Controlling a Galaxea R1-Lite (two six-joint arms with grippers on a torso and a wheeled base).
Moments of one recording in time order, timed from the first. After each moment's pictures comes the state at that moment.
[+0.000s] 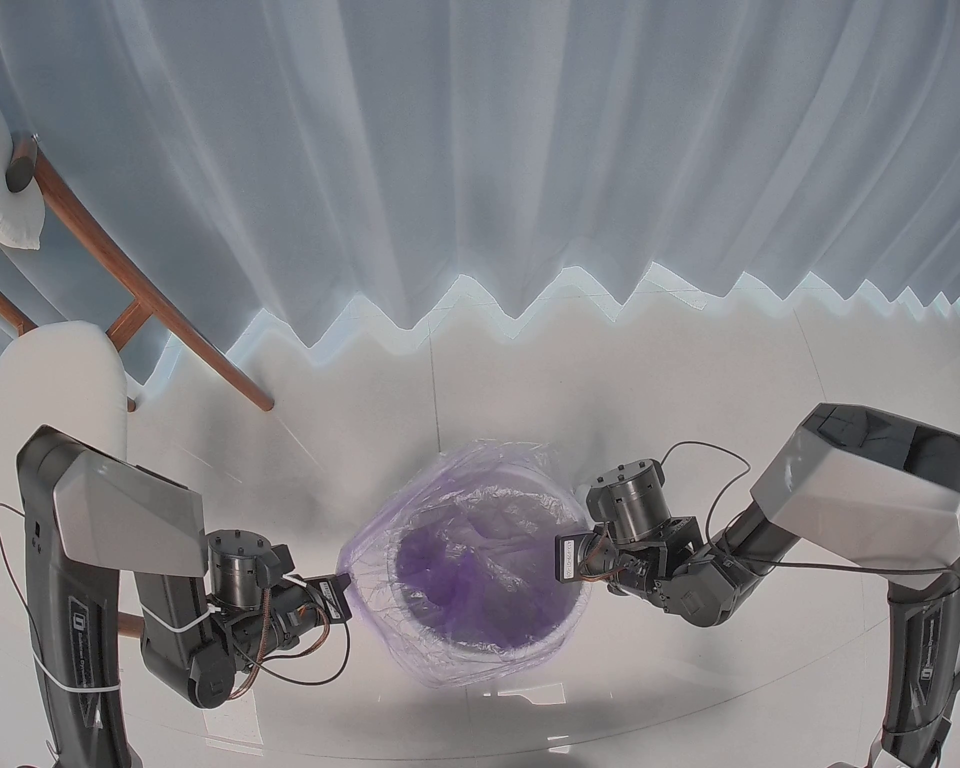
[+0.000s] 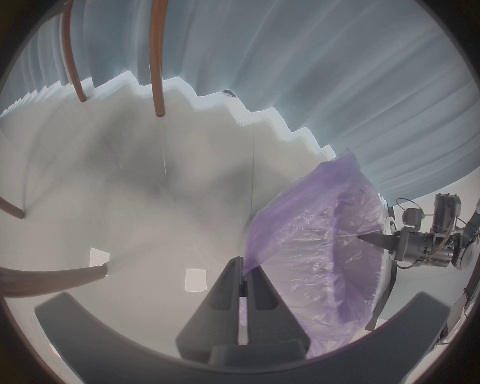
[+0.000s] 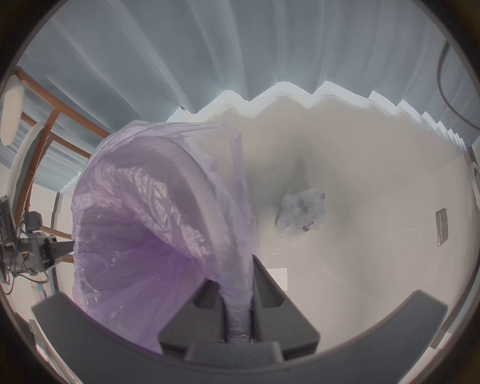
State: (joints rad) left arm -0.31 2.34 -0.33 -1.51 -0.08 -0.47; right arm 0.47 2.30 -1.00 -0.62 -0.23 0.33
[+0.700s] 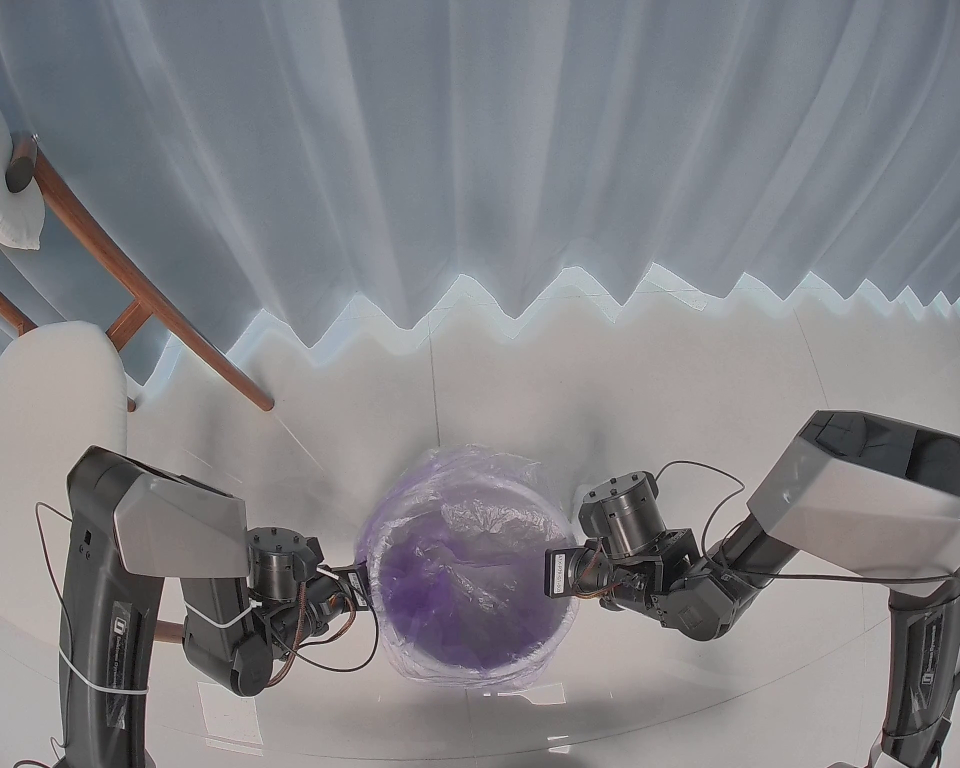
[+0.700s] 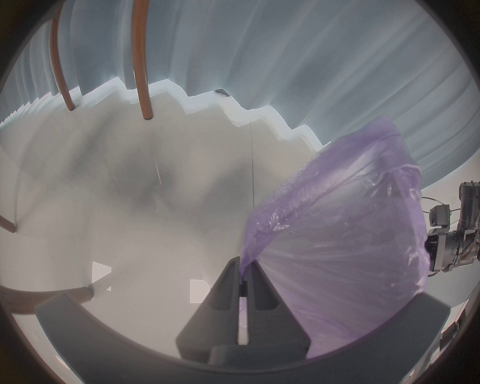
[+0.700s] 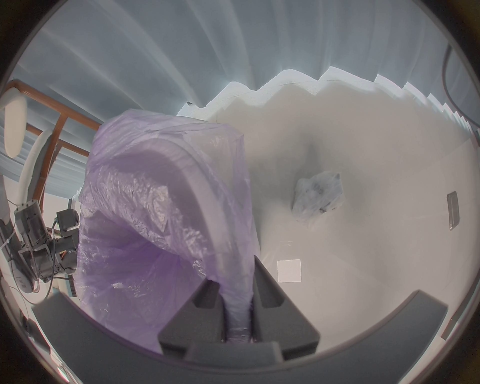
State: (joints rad) left arm -0.33 2.49 -0.52 -1.50 -0.03 -0.42; right arm 0.50 2.29 -0.97 -0.63 -0.16 0.41
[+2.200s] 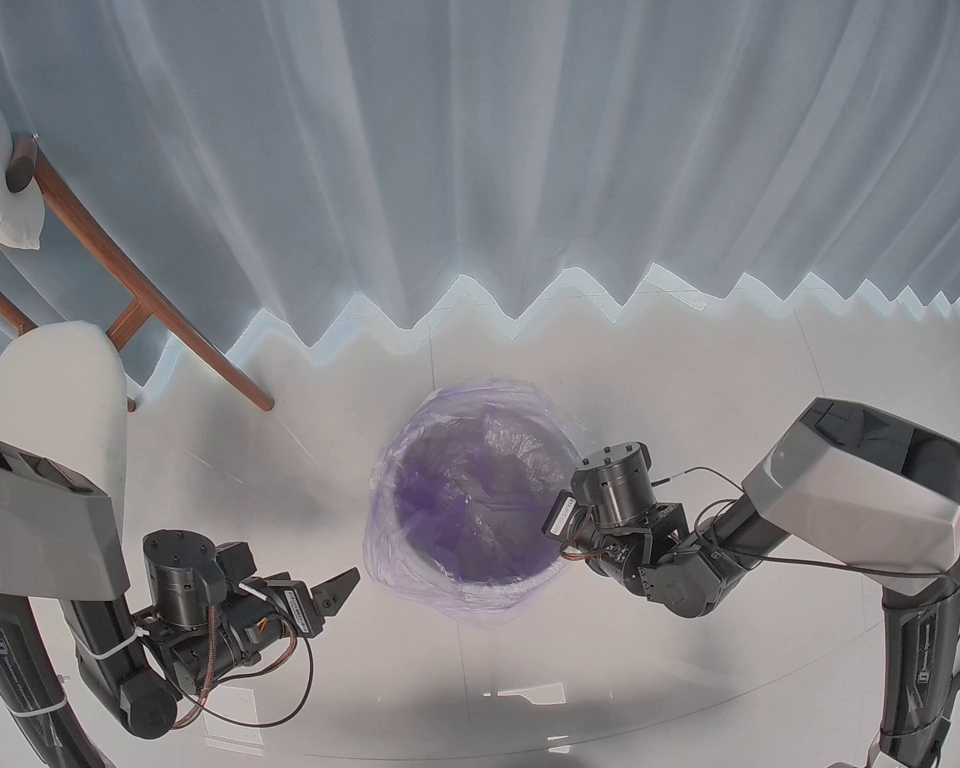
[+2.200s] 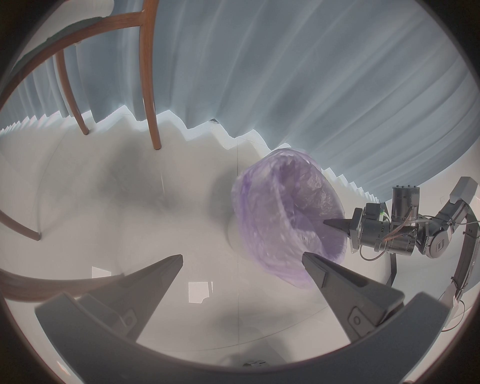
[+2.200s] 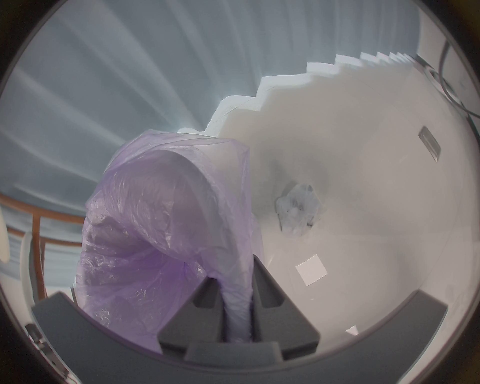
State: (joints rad) left arm -0.37 2.03 -0.10 -1.51 -0.01 -0.43; right arm 0.49 2.31 -1.09 -0.62 -0.34 0.78
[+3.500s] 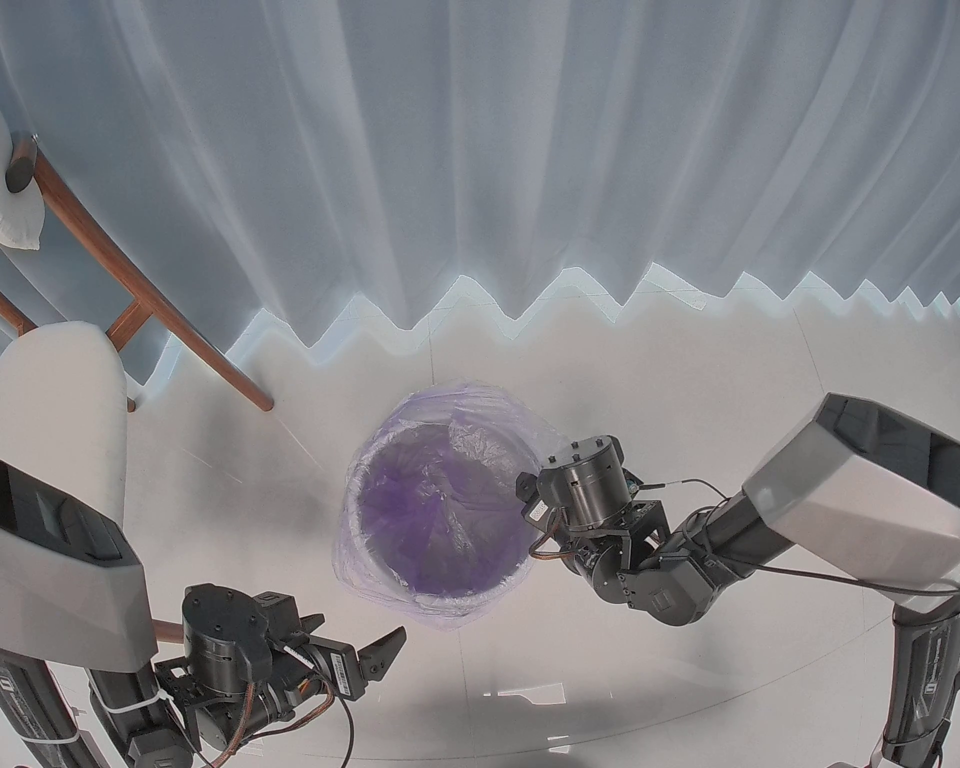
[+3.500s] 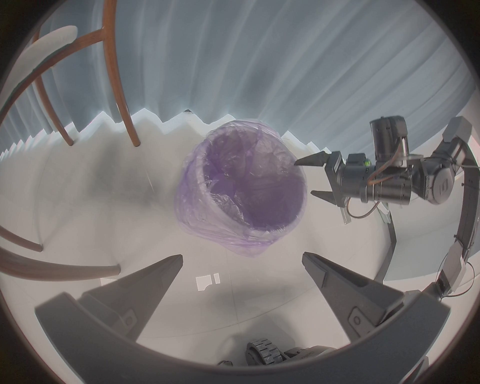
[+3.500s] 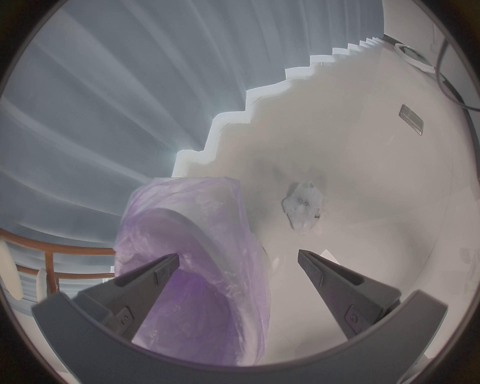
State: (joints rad) left arm -0.62 2.02 -0.02 -1.51 0.16 -0.41; right arm 0.58 2.27 -1.14 -0.55 -0.49 1.01
